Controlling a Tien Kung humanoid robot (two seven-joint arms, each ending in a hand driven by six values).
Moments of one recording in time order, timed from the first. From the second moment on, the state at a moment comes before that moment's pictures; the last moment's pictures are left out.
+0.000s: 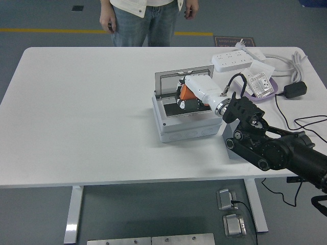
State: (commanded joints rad) left arm 0.04 0.27 -0.48 -0.19 0.55 0.11 0.03; right arm 0.79 -0.24 0.48 0.93 -1.74 -0.31 0.00
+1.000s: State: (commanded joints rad) left arm 0.03 0.27 -0.46 -0.19 0.54 0.11 0.03; right arm 0.78 -0.22 0.46 0.90 -1.76 -0.33 0.02
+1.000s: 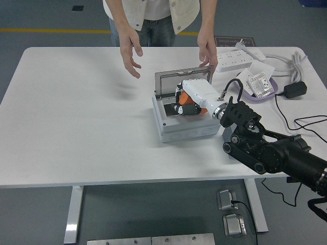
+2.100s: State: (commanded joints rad) left arm 0.04 0.27 -0.44 -0.18 0.51 0.12 0.02; right arm 0.76 -0.29 0.60 1.07 -1.60 -0.24 -0.13
